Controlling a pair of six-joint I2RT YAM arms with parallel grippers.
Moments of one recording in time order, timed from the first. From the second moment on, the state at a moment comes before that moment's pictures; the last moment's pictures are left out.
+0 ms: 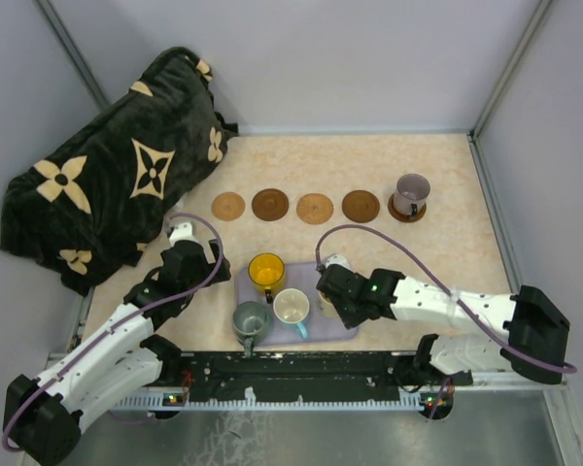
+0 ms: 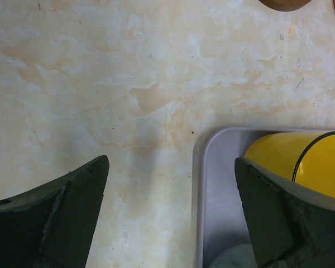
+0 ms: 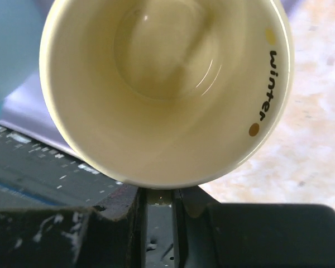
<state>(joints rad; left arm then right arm) -0.55 0.78 0.47 -0.36 -0.37 -0.58 1.10 1.17 0.73 -0.77 0.17 0.50</state>
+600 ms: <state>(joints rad) -0.55 0.81 0.46 -0.33 -0.37 -0.58 1.07 1.29 0.97 -0.88 0.60 0.53</state>
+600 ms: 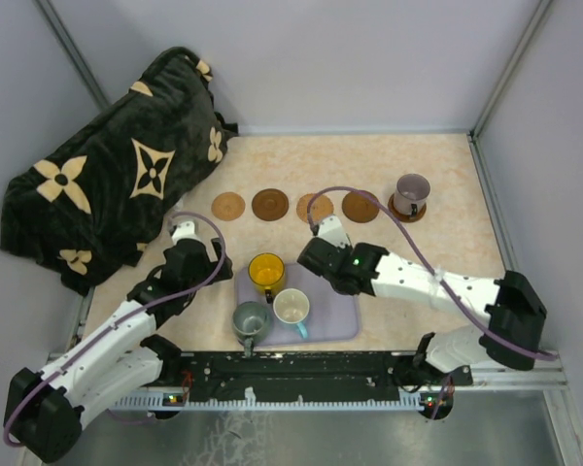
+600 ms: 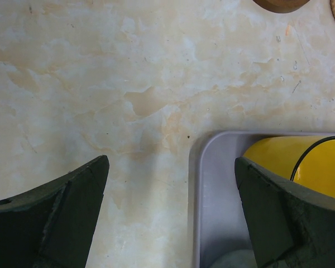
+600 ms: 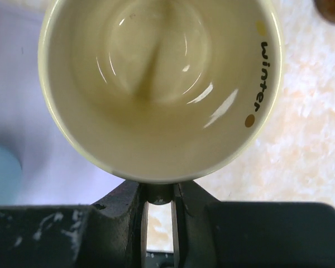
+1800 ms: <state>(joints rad) -0.55 0.86 0.47 -0.27 -0.32 -0.55 0.41 1.73 1.22 -0.43 0.35 0.21</state>
